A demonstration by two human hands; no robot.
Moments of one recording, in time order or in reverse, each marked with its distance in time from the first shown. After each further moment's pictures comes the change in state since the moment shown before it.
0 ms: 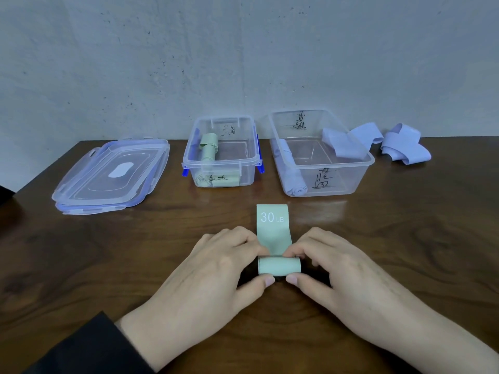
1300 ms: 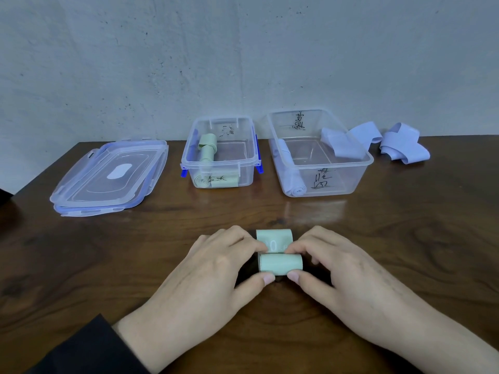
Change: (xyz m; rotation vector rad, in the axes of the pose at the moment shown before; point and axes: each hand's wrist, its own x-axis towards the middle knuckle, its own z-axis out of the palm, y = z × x) left_hand -0.001 0.002 -0.001 -0.022 0.041 -0.027; right_hand -0.001 0.001 -0.001 0.011 0.014 0.032
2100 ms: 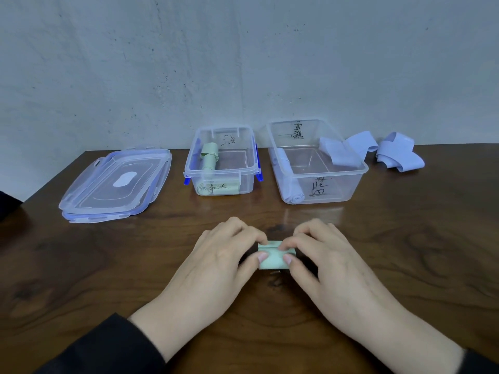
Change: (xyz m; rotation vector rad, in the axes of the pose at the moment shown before) left_hand 0.013 -0.004 0.004 -0.027 0.109 -0.009; right_hand 0.011 -0.001 0.014 -0.065 0.247 -0.028
